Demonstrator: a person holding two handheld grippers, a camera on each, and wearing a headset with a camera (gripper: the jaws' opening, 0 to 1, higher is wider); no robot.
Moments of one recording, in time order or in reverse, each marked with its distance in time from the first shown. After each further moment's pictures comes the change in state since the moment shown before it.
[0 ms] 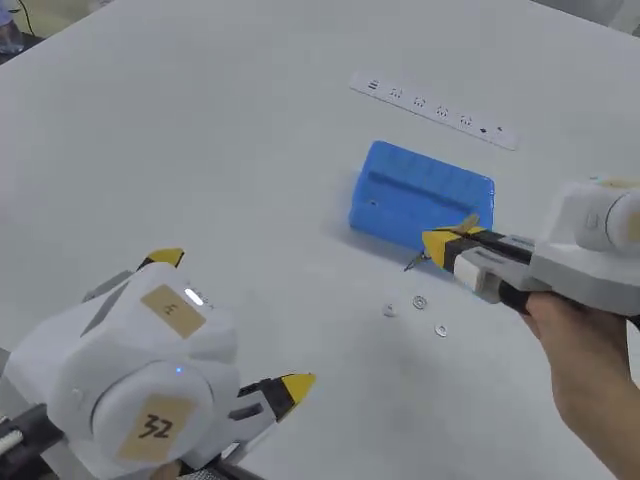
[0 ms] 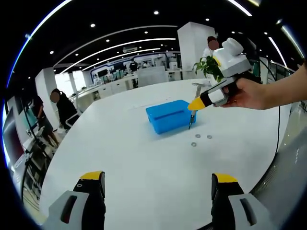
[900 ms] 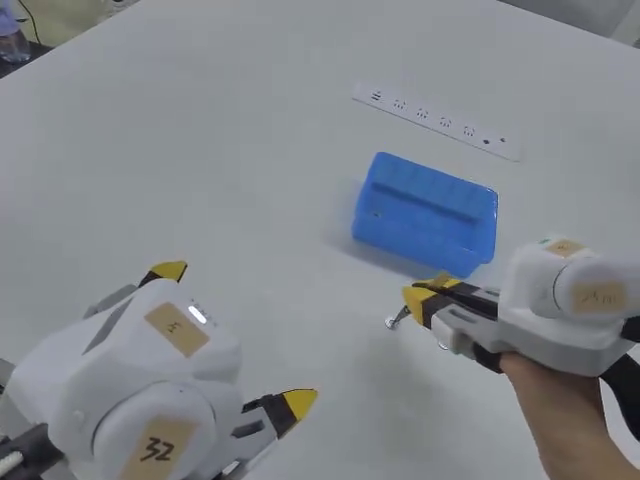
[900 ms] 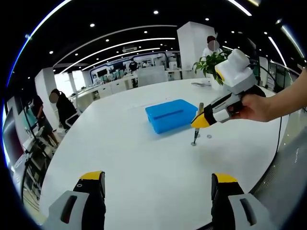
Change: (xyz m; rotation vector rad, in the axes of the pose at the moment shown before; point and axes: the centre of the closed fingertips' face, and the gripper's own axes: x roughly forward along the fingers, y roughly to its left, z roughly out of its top) left arm 0.000 -0.001 -0.001 0.002 0.004 -0.003; right arm 0.012 0.014 -0.033 -0.085 0.070 0.018
